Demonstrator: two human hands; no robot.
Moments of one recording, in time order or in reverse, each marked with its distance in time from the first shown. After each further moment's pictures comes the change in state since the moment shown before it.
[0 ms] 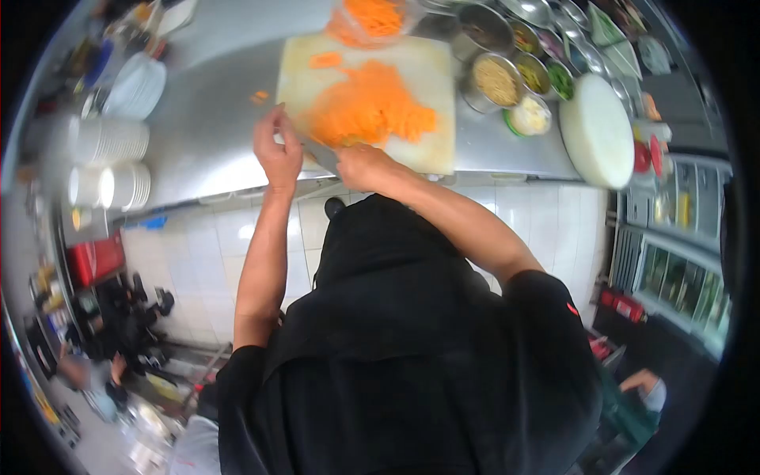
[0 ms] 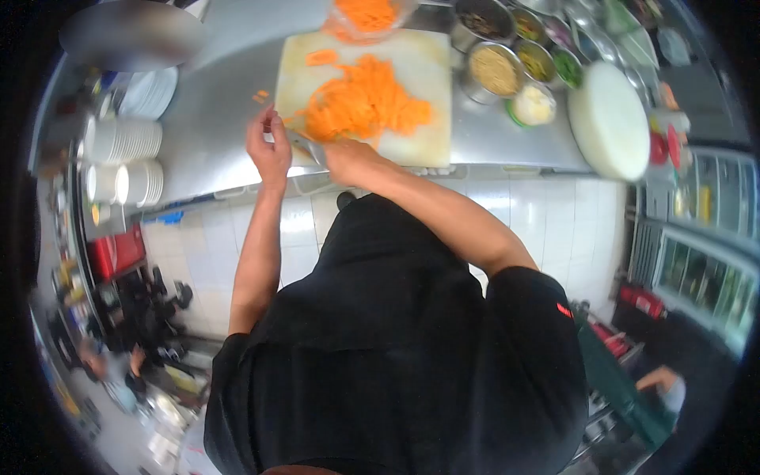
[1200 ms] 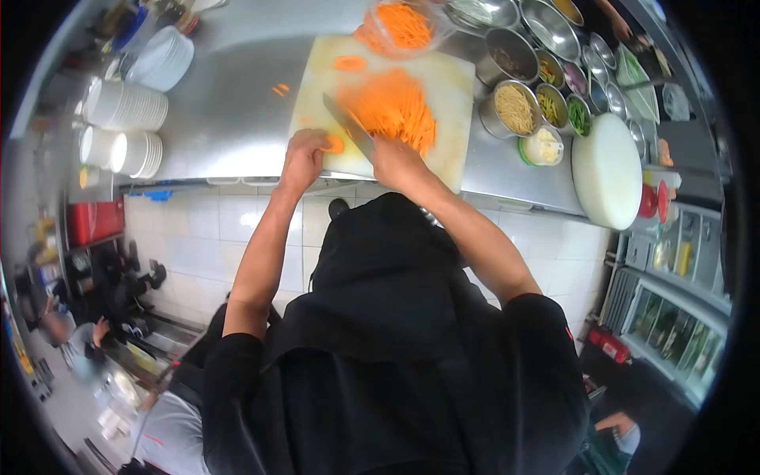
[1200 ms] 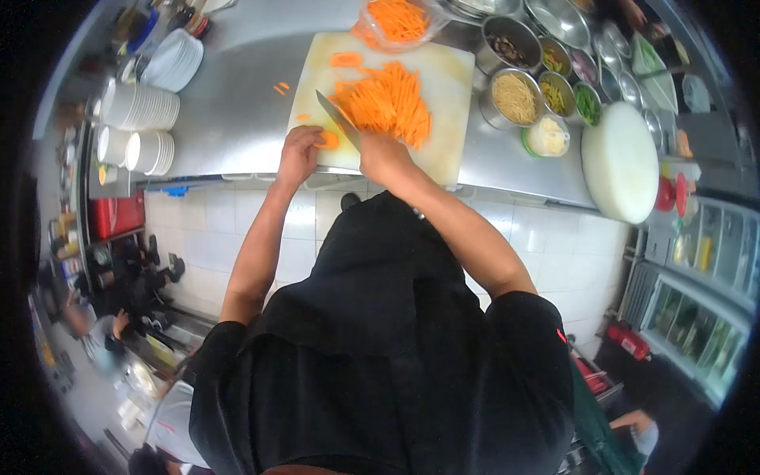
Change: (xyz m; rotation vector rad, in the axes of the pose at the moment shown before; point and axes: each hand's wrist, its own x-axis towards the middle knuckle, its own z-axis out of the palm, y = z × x) left_hand -0.030 -0.043 -0.007 0.130 -0.468 0.208; right_hand -0.005 0.023 -0.021 0.002 0.034 0.081
